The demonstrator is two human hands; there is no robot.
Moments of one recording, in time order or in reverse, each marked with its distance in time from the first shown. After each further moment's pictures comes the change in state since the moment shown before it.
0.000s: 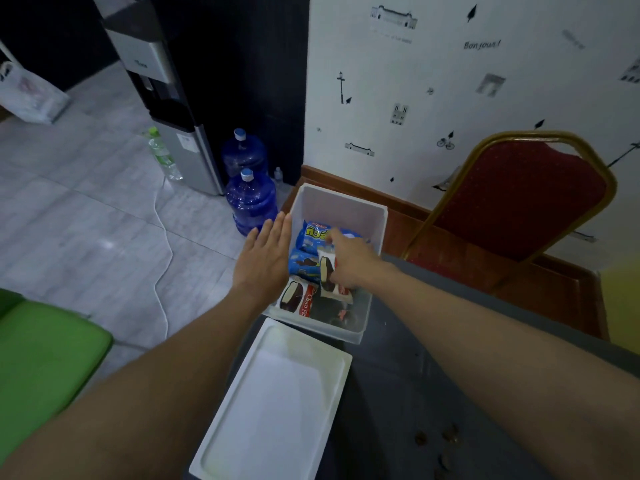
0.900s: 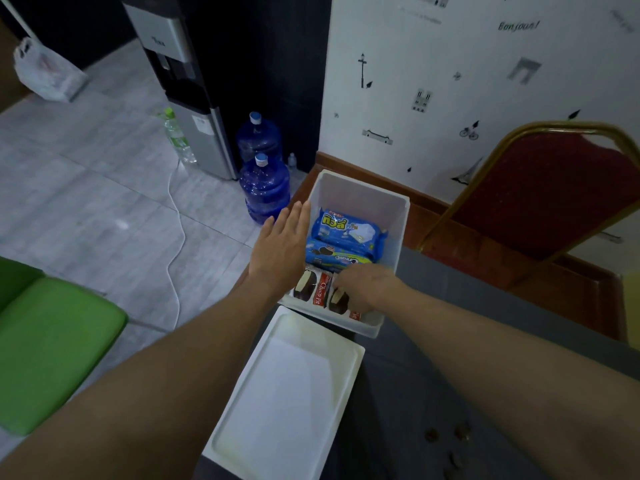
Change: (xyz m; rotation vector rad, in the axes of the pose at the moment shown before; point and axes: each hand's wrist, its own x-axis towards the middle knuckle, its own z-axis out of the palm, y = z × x) left_hand 0.002 0.000 0.004 -0.034 0.003 -0.018; right_hand -0.005 0.008 0.044 -0.610 -0.262 -0.201
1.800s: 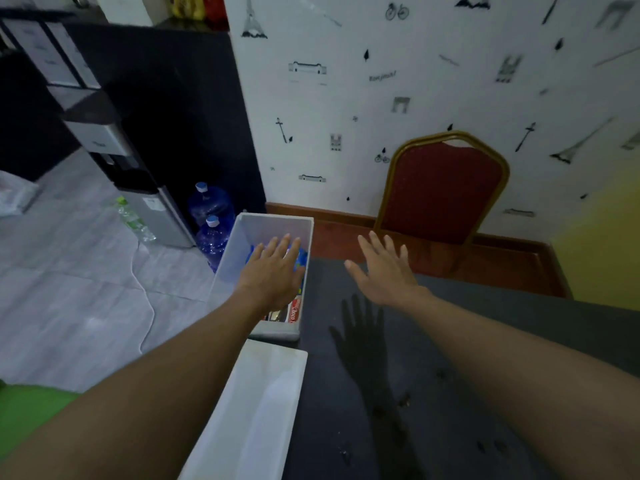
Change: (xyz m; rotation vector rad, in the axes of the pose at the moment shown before) left_hand -0.021 0.126 -0.057 0.108 -0.072 0.232; right_hand -0.155 0.115 0.050 0.590 0.569 0.411
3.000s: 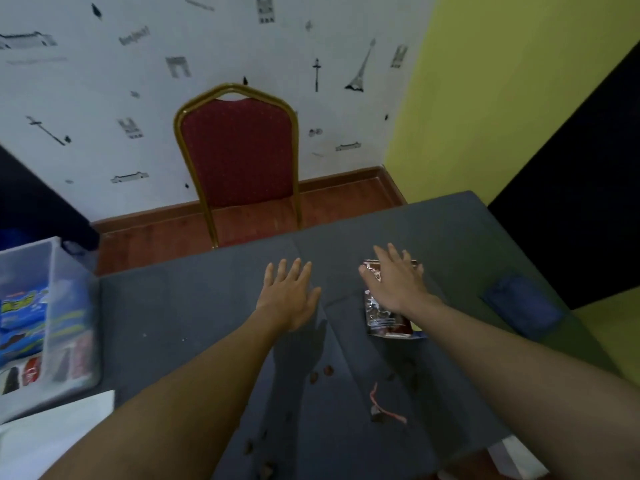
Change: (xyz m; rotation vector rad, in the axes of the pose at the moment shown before) left_hand 0.016 0.381 0.087 -0.048 -0.291 0.471; right_hand -0.223 0.327 -0.002 0.171 0.023 0.672
